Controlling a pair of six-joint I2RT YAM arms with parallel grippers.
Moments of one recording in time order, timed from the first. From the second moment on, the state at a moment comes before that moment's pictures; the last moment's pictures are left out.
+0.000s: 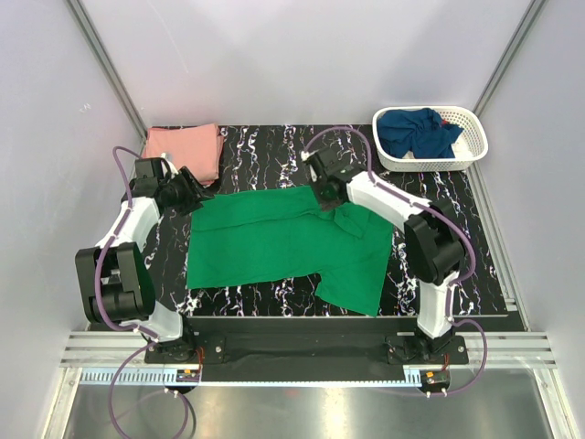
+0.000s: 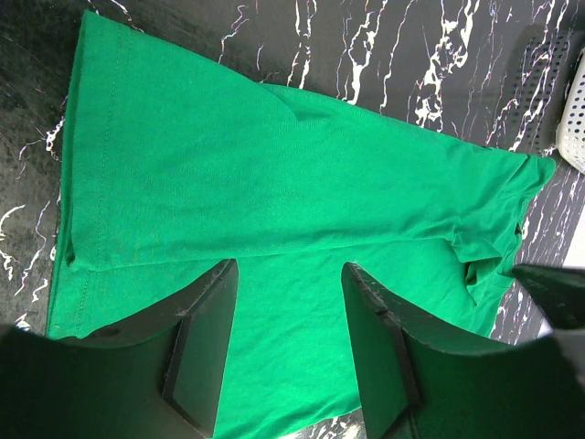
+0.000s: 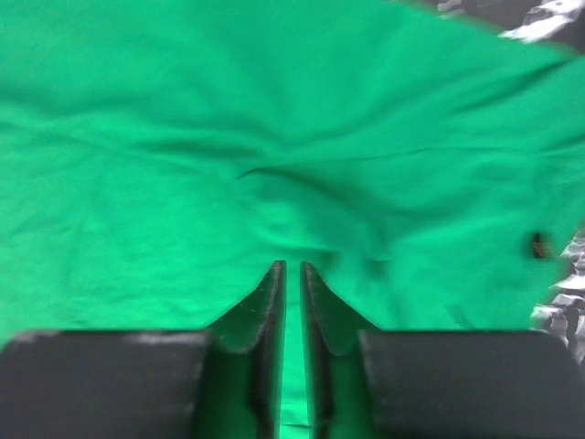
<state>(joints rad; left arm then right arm) 0.16 1.51 1.03 -0.36 0.43 -0.51 0.59 1.95 1.58 -0.64 0.15 0.10</state>
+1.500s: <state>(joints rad) 0.16 1.51 1.03 -0.35 0.43 -0.51 0.64 2.09 1.51 -0.54 0.34 -0.05</state>
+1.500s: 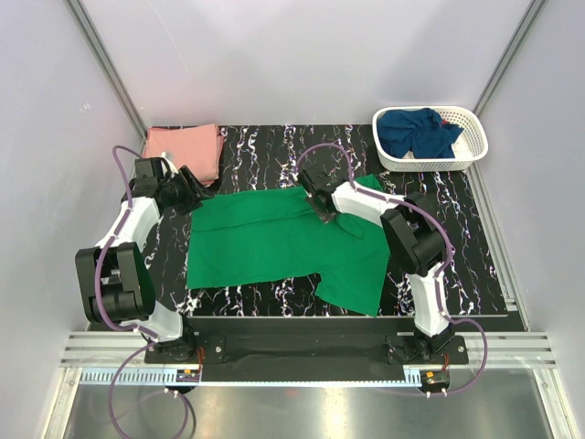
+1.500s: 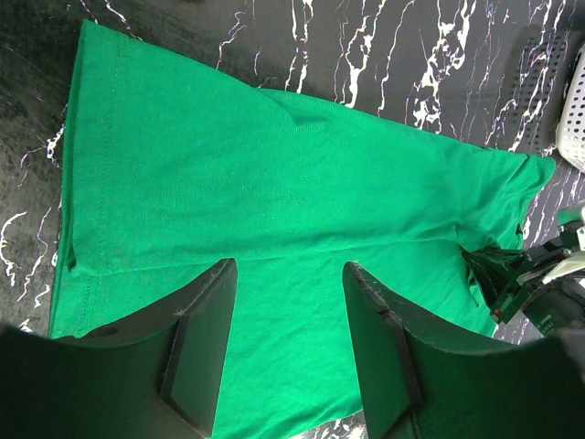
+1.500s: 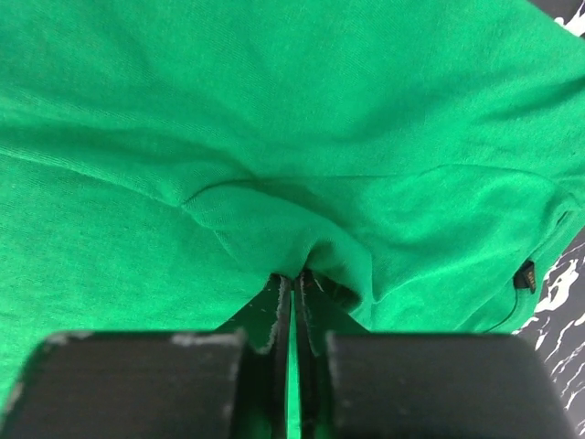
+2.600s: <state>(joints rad) 0.12 1.51 1.00 -0.34 0.43 -0.53 0.63 2.09 1.72 -0.83 -0.01 0.18</state>
